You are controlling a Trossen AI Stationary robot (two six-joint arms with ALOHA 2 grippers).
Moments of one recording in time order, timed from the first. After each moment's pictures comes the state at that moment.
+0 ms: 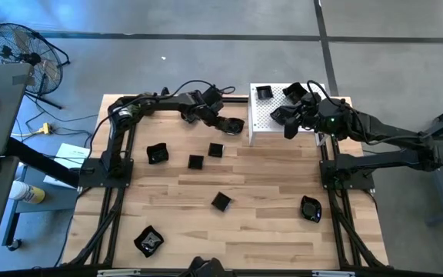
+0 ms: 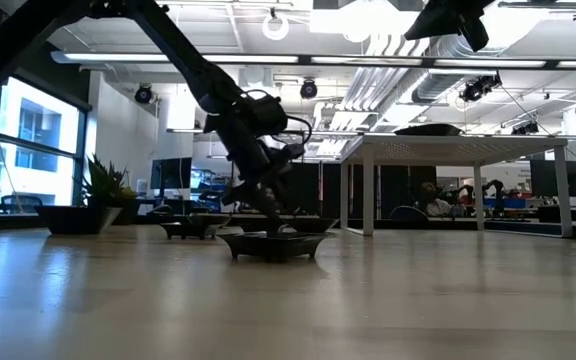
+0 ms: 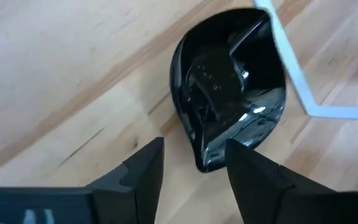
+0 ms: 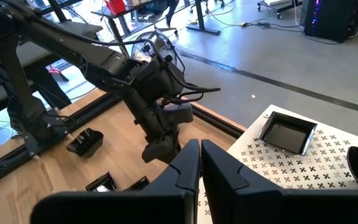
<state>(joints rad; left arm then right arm) 0.57 2.04 1.39 -0.35 0.30 -0.48 -0.23 0.86 0.97 -0.45 0.37 0.41</state>
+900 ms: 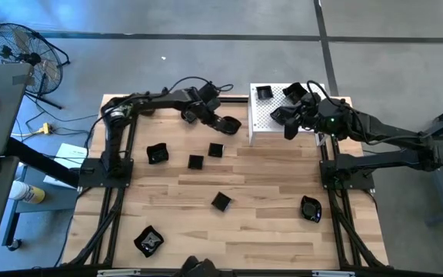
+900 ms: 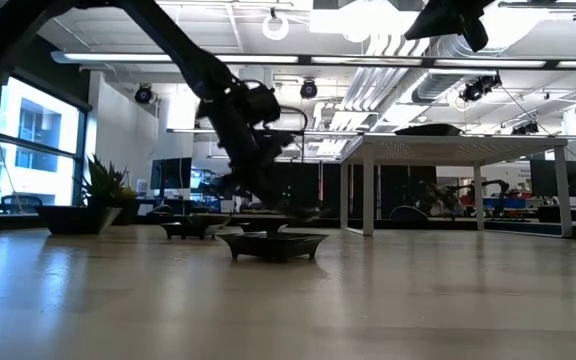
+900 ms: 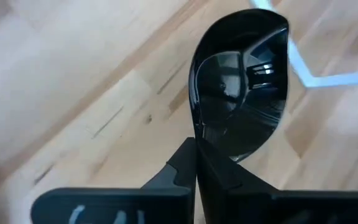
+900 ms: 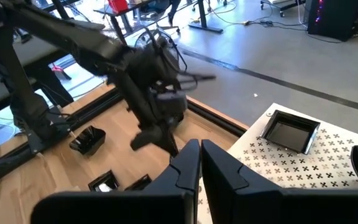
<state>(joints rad) 0.58 1.95 1.38 -0.47 0.30 -0.34 -0.23 0.86 0.97 -0.46 0.36 0.41</state>
